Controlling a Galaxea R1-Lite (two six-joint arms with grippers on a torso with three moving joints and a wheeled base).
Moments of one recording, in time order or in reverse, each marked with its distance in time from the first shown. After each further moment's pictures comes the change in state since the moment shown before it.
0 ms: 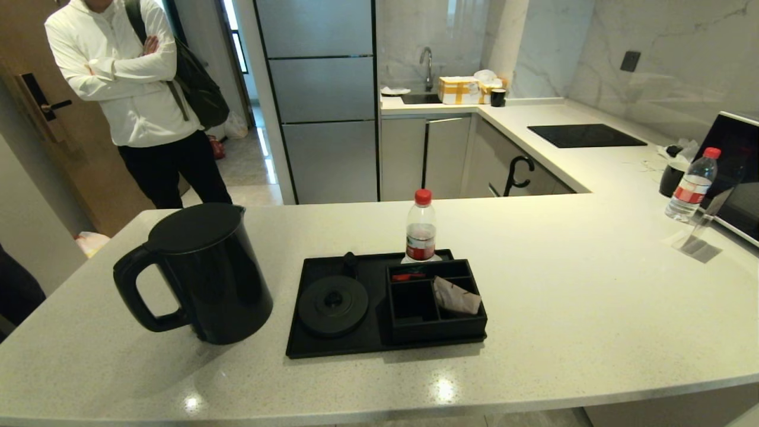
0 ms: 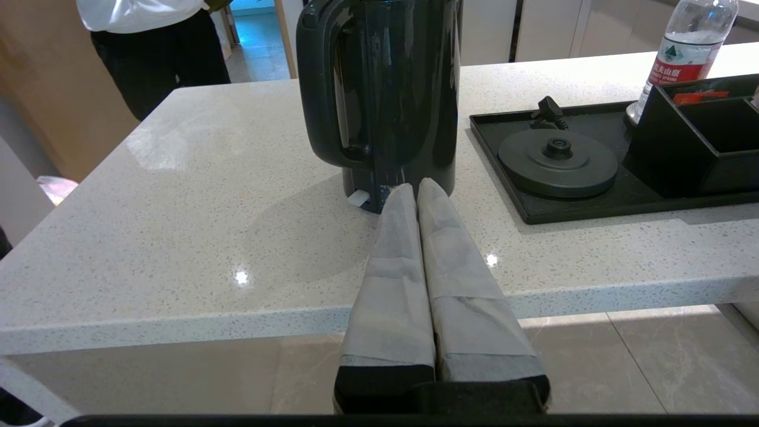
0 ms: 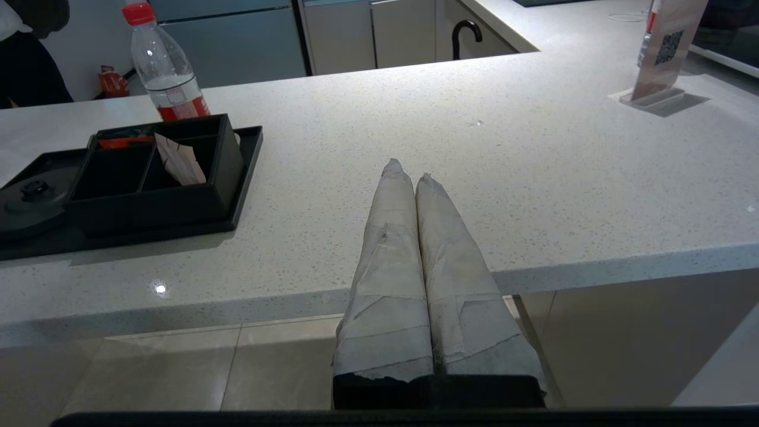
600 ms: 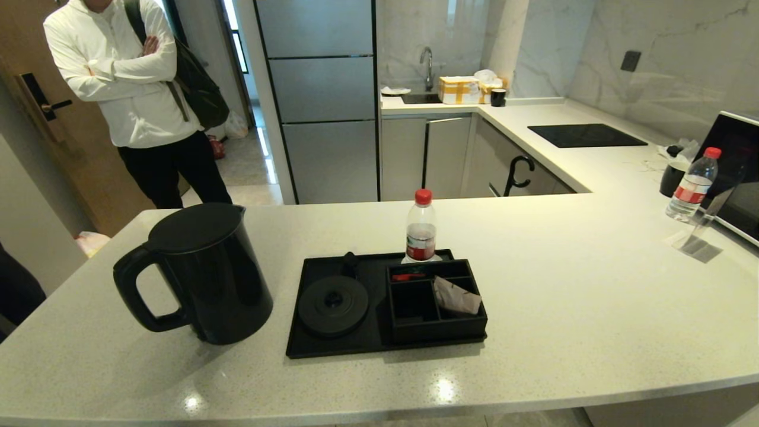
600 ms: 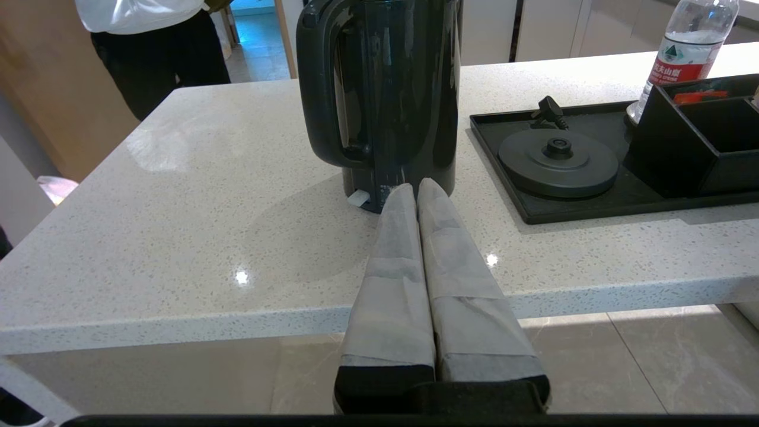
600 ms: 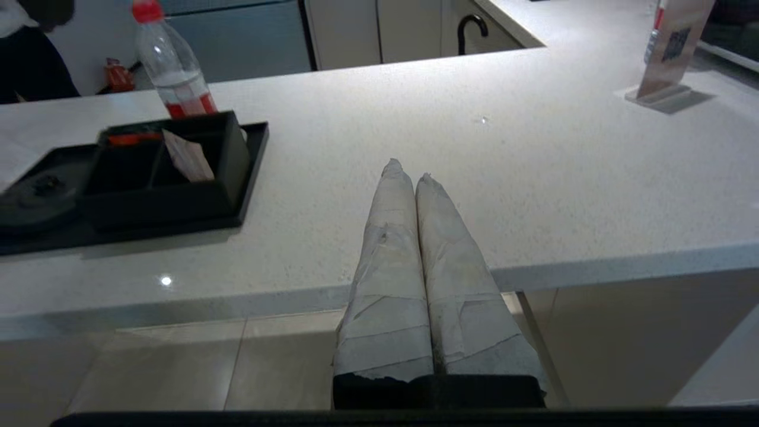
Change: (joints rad) left arm 0.000 0.000 0.000 0.000 0.000 0.000; right arm 0.000 0.003 -0.043 0.057 0.010 0.002
